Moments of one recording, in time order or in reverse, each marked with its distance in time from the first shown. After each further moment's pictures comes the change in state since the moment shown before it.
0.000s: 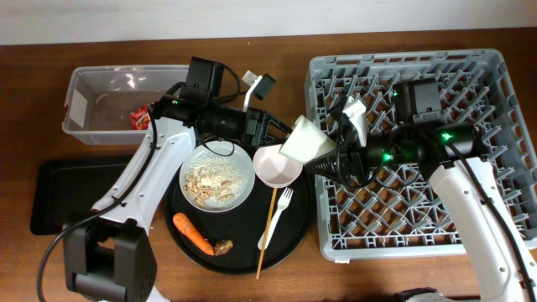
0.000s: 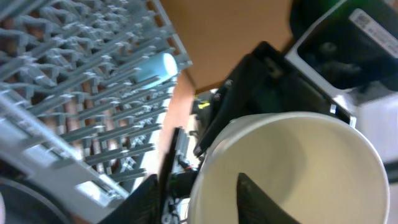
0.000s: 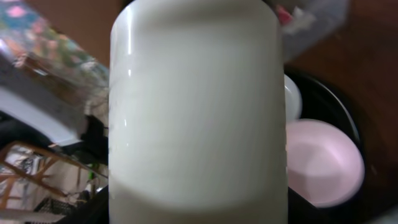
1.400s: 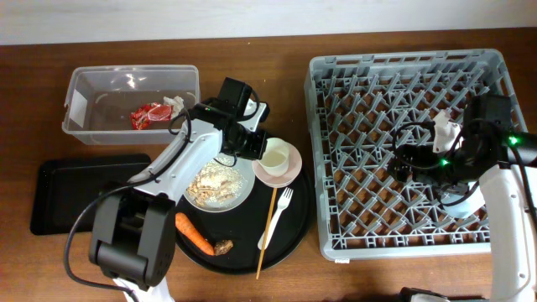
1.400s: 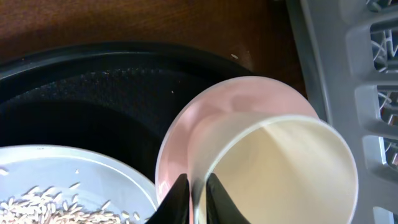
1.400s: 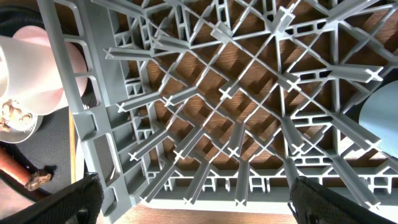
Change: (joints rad) left arm -0.093 0.137 -0.050 -0.033 -1.020 0.003; right arm -0.361 -0.035 0.000 -0.312 0.741 0.452
